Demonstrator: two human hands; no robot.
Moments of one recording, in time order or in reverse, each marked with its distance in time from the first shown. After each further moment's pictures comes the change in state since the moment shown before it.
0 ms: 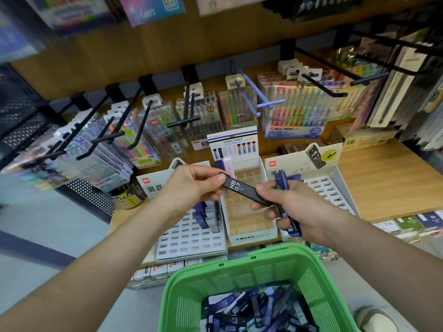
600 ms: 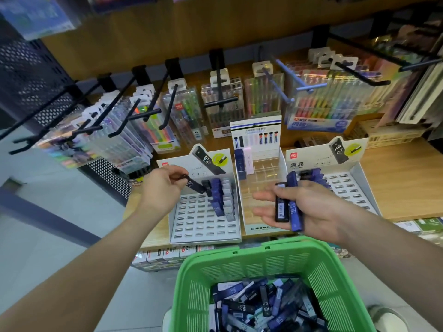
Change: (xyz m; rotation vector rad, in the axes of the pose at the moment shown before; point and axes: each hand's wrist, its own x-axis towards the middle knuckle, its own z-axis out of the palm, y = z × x) left_hand -0.005 -0.069 -0.084 0.678 0.526 0.083; right_hand 0.002 0.009 0.020 0.259 -0.089 0.195
